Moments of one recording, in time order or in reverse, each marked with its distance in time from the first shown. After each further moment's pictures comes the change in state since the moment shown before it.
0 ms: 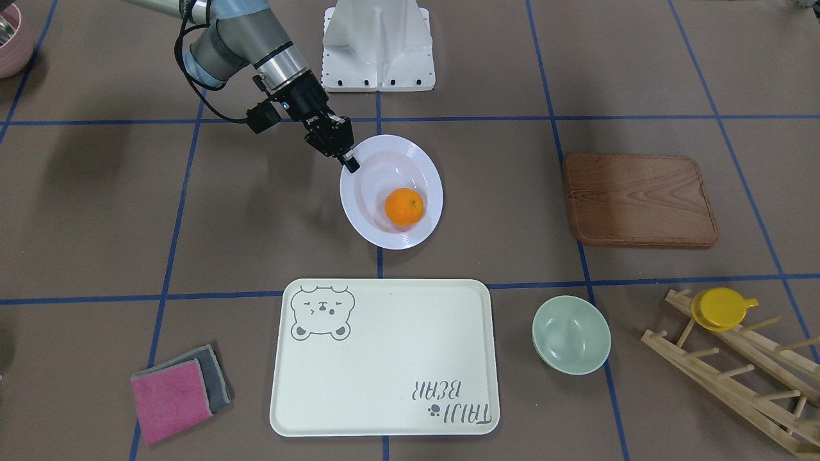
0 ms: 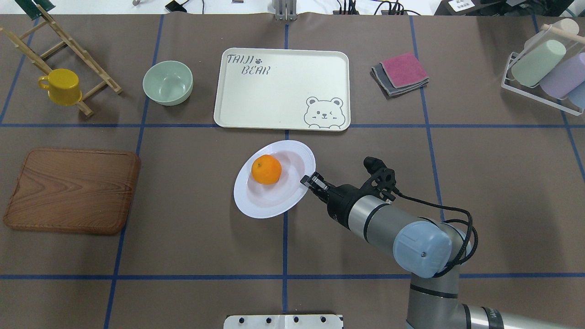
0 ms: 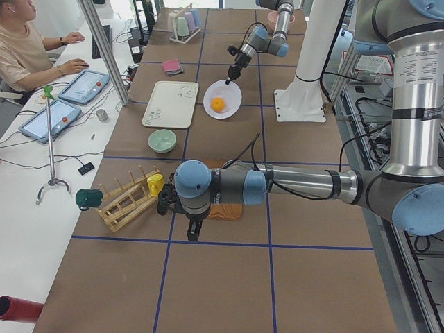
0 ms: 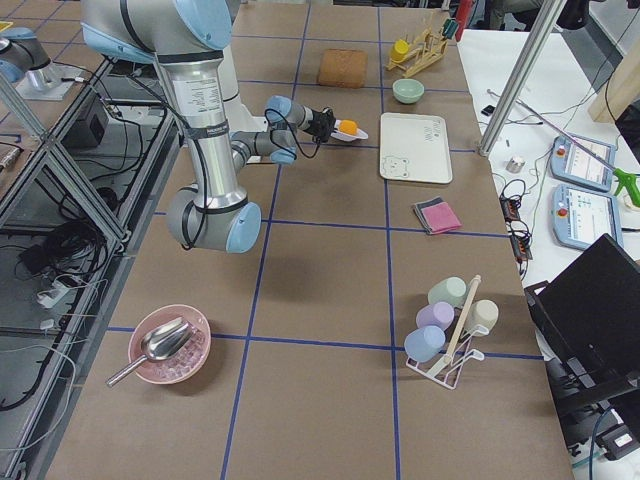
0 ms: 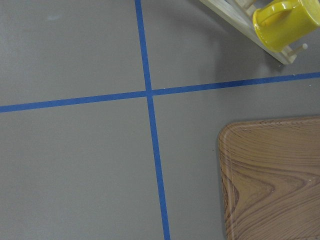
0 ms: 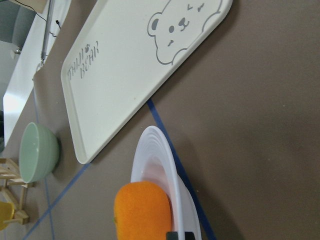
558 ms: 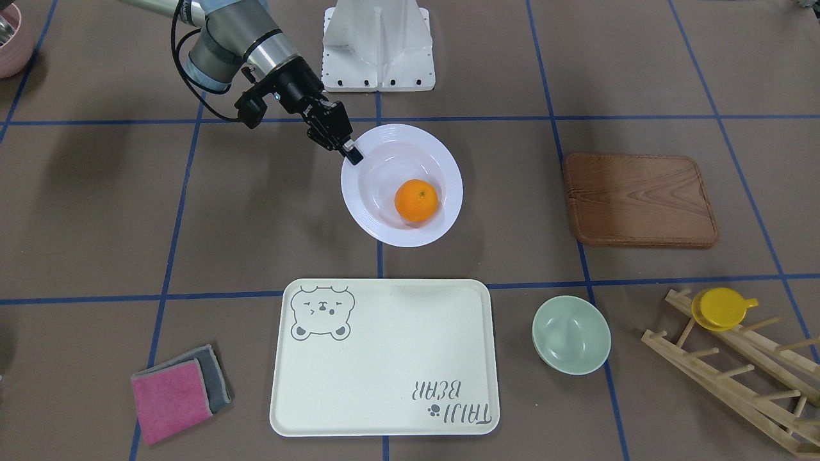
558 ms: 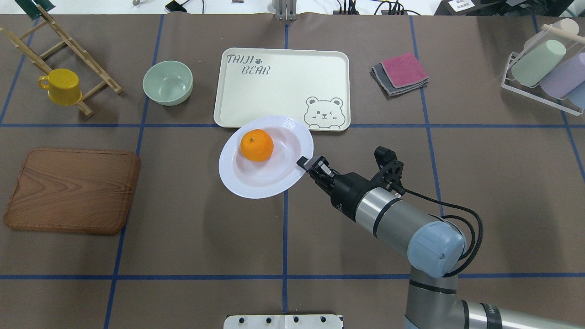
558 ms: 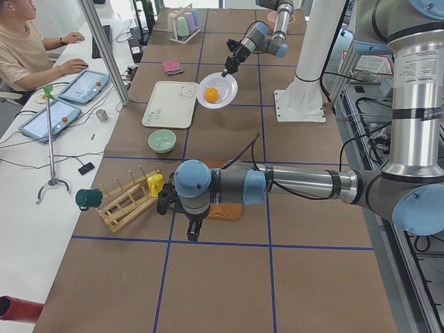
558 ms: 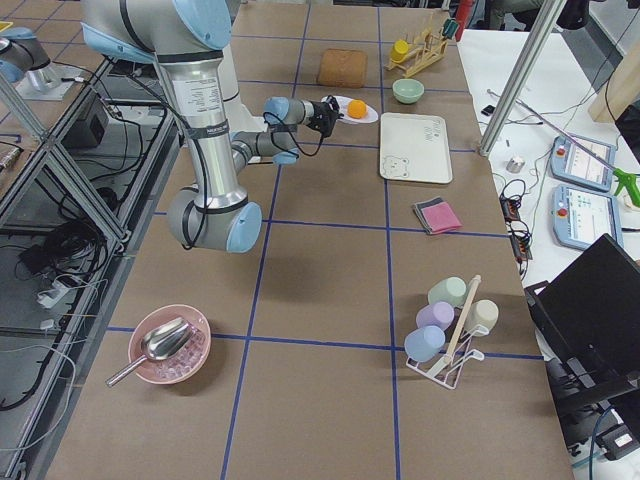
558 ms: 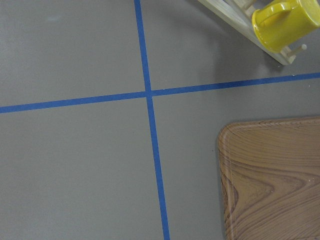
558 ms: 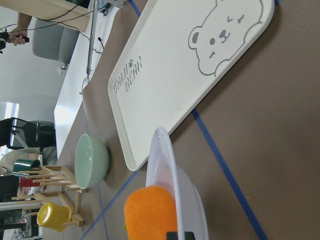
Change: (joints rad) left arm 0.000 0.000 -0.001 -0.001 0.000 -0.001; right arm 0.026 0.021 -0.022 0.174 -0.081 0.022
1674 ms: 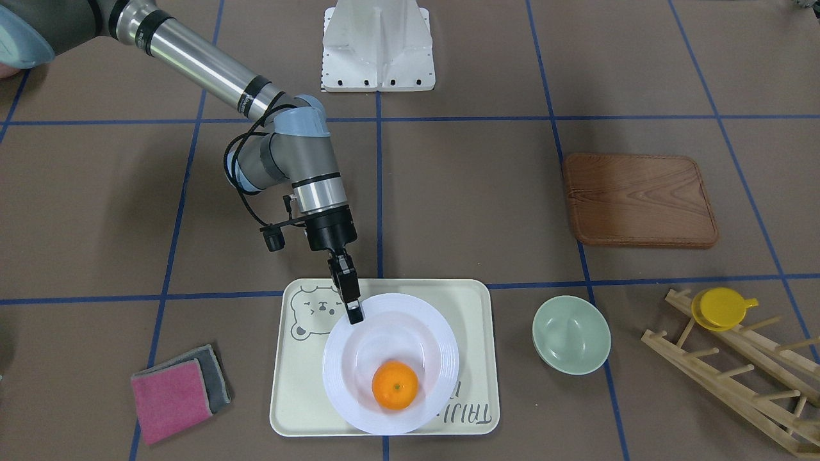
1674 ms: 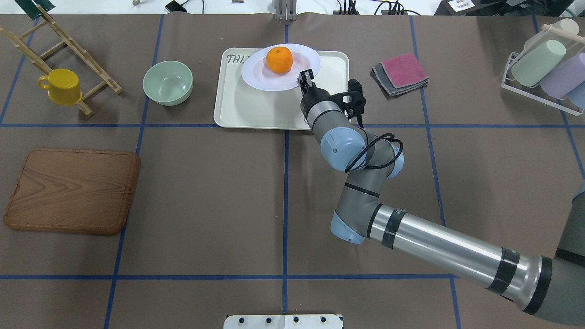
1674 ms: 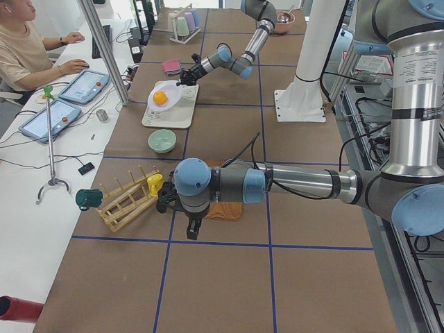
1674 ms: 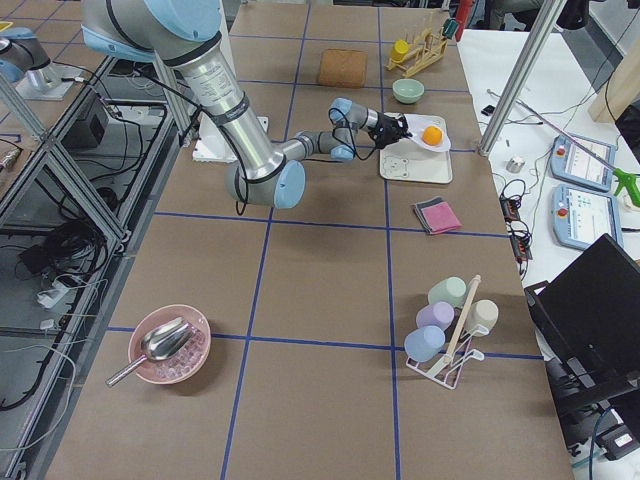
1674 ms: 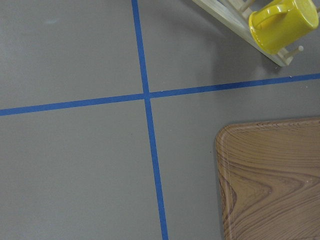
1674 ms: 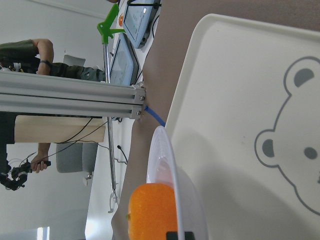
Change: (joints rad) left arm 0.003 -0.002 -0.006 0.000 -0.001 -0.002; right arm 0.223 0.417 -0.638 -0.099 -0.098 0.362
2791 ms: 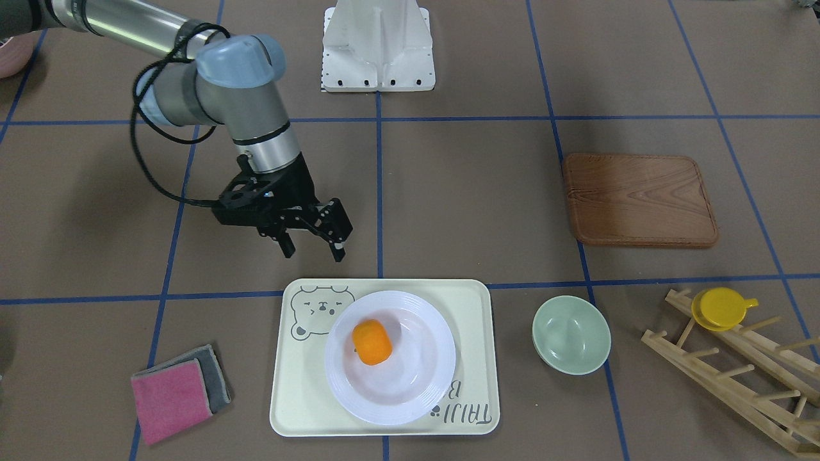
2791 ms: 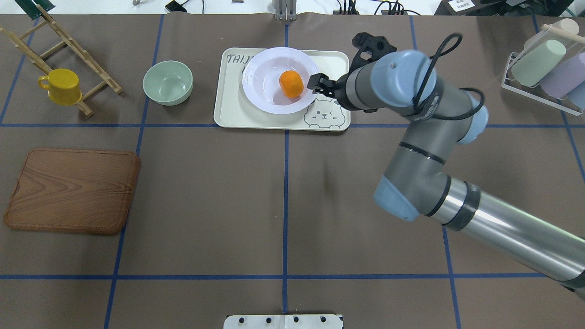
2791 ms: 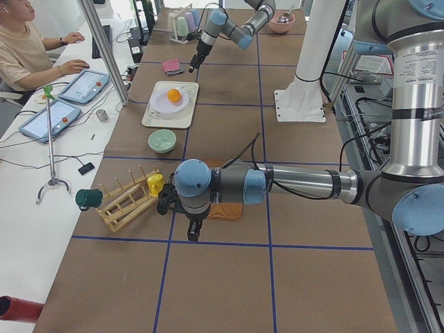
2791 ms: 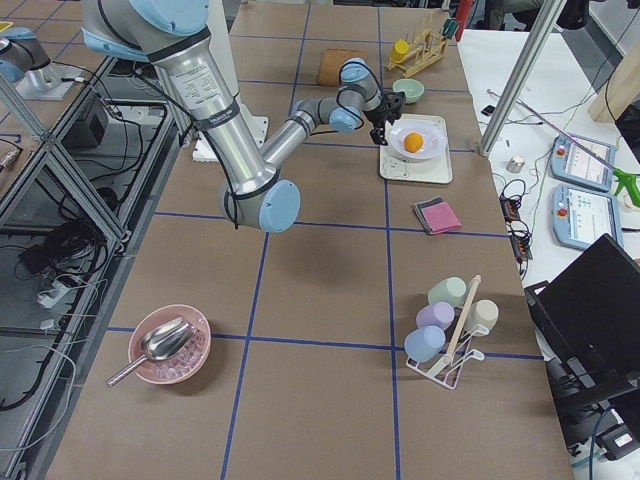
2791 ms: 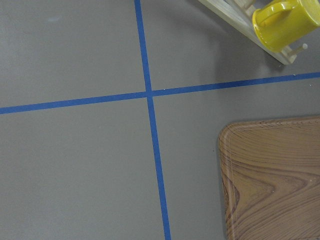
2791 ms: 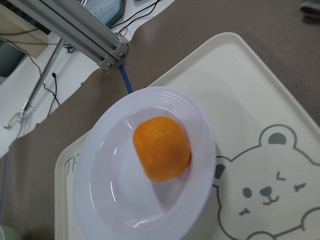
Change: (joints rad) left arm 0.000 0.005 0.001 0.004 0.023 -0.027; right arm 0.205 -0.191 0.589 -0.701 0.705 -0.928
